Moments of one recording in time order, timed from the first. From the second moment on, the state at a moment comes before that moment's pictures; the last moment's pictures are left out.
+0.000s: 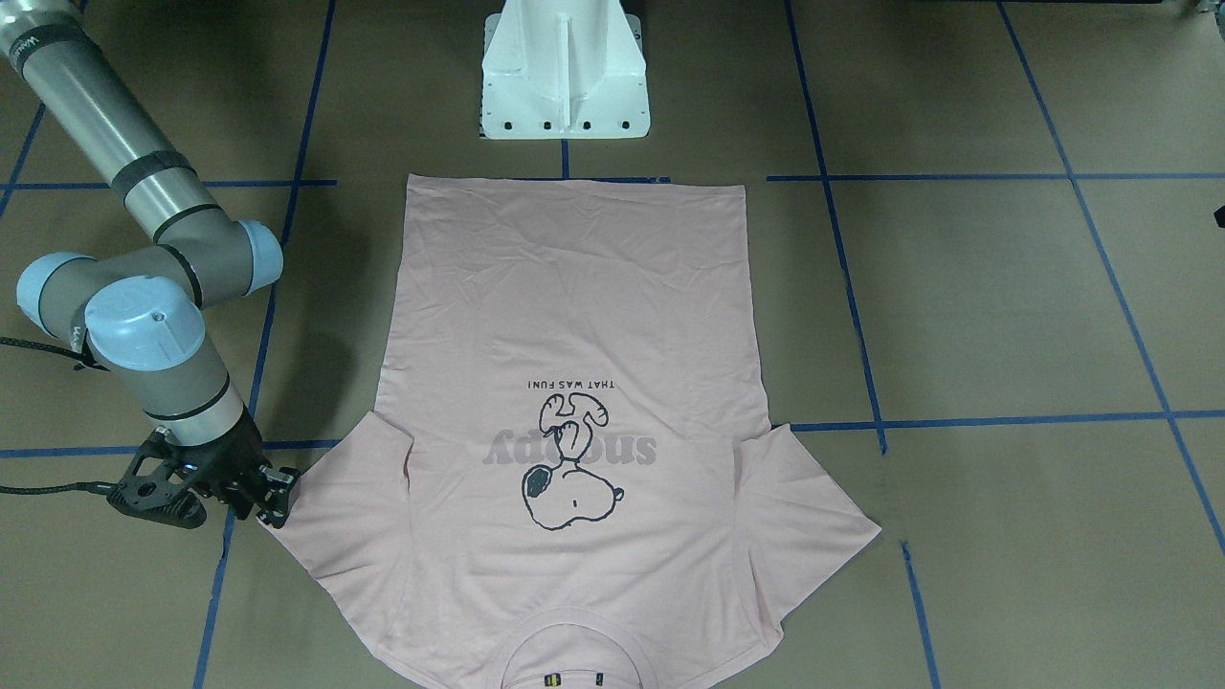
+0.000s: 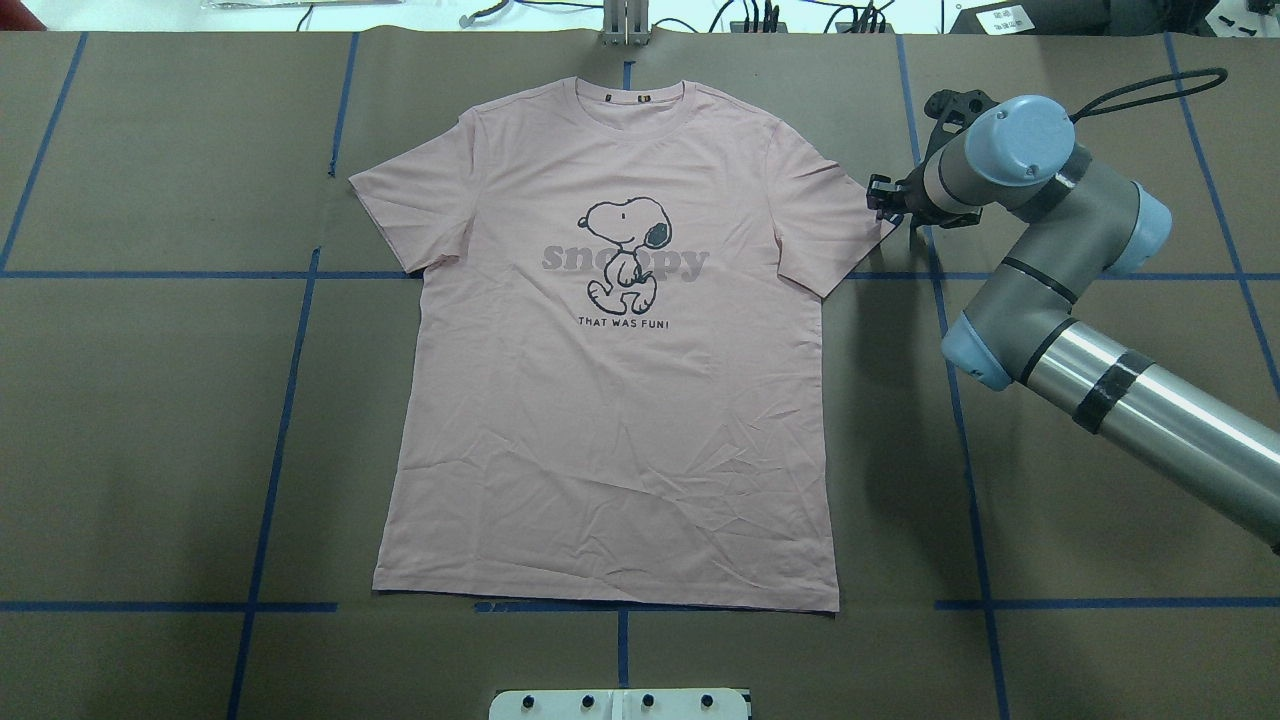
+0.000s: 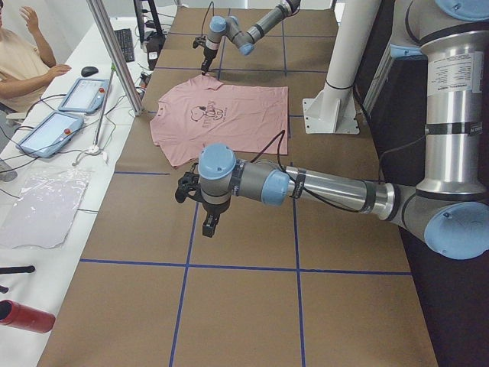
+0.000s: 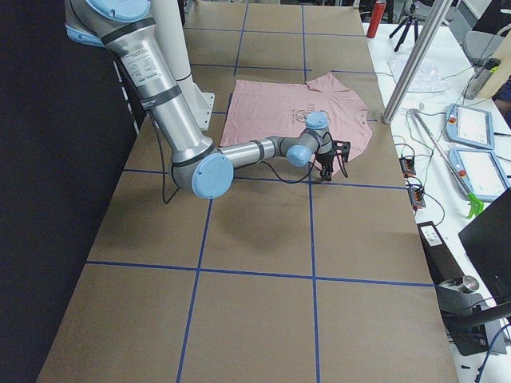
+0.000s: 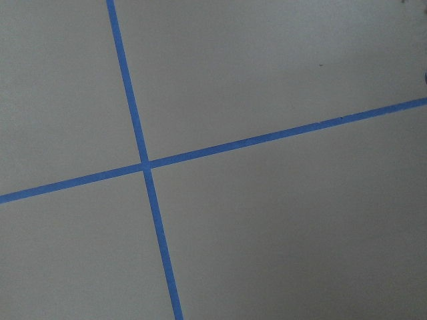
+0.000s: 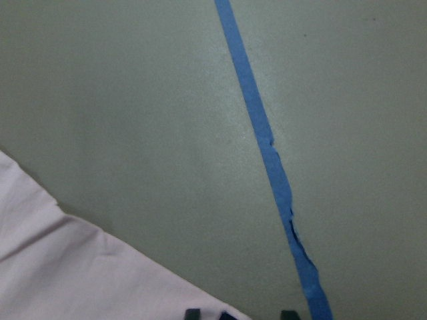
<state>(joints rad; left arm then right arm) -1.51 -1.49 -1.83 -1.65 -2.41 0.01 0.85 -1.04 1.20 -0.95 1.82 1.24</state>
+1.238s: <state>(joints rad) -1.51 -1.48 -1.83 -1.65 -2.42 0.01 0.80 -0.79 1.13 -1.07 1.81 1.33</state>
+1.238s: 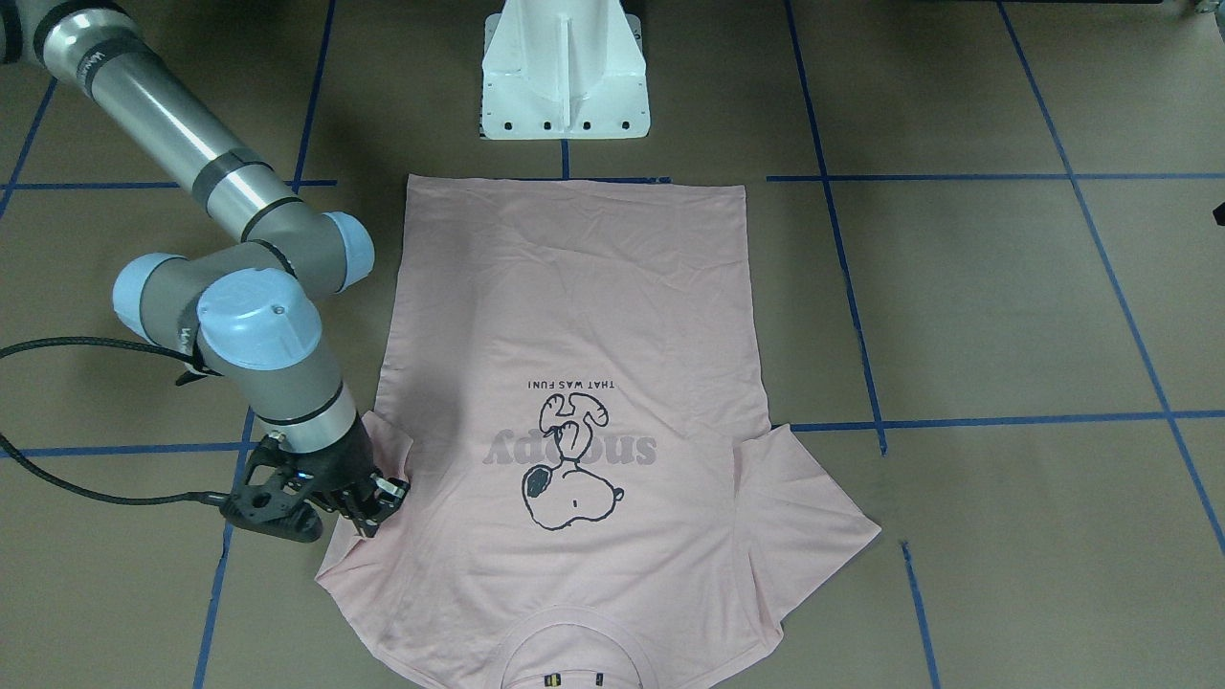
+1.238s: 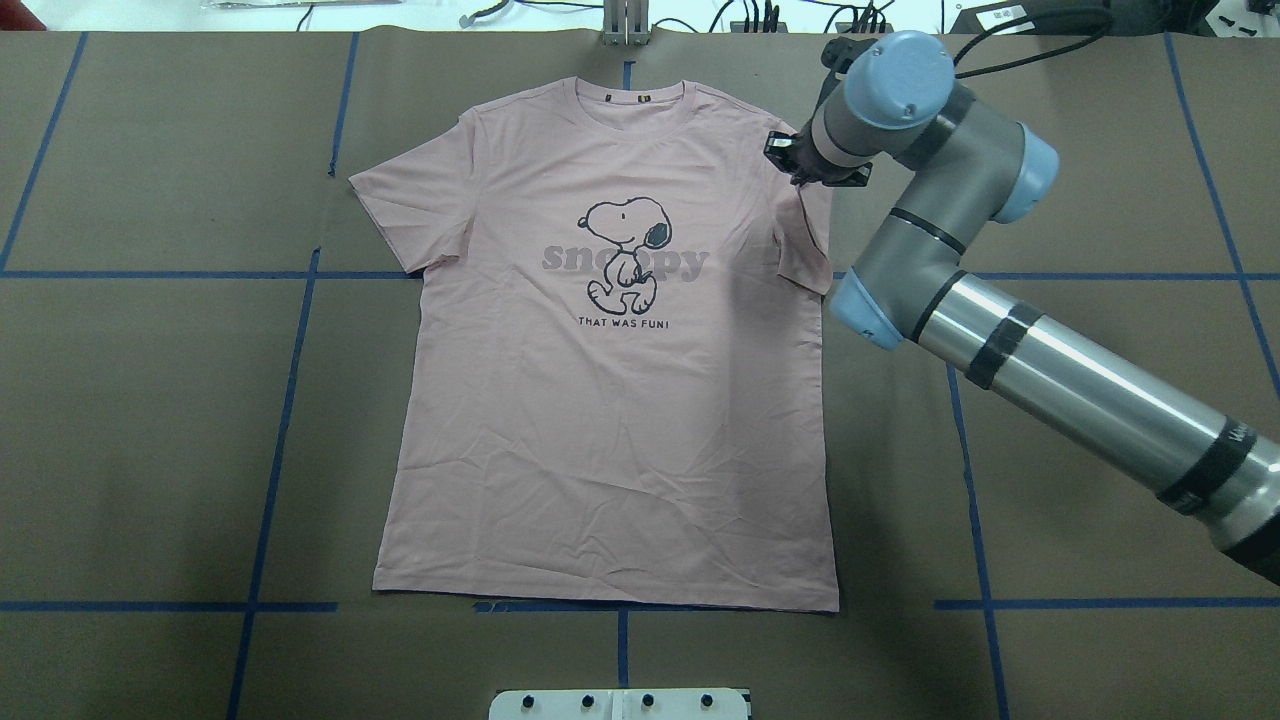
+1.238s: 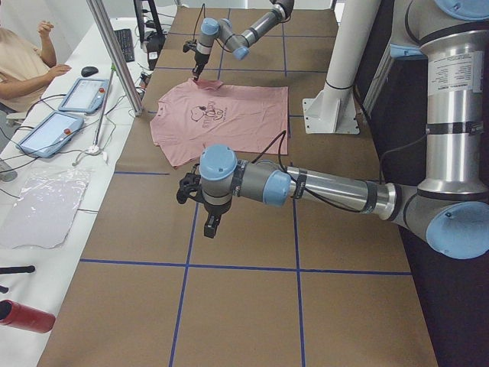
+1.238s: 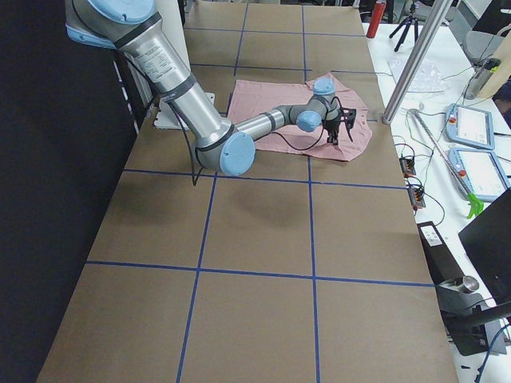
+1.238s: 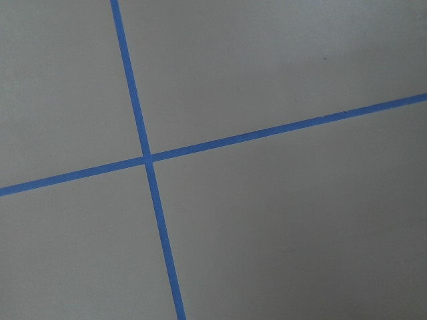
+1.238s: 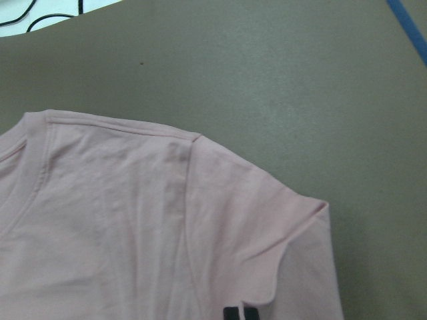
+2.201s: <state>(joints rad) -1.37 -1.59 -1.82 -1.89 -2.54 -0.43 0.83 -0.80 1.23 -1.08 1.91 1.34</state>
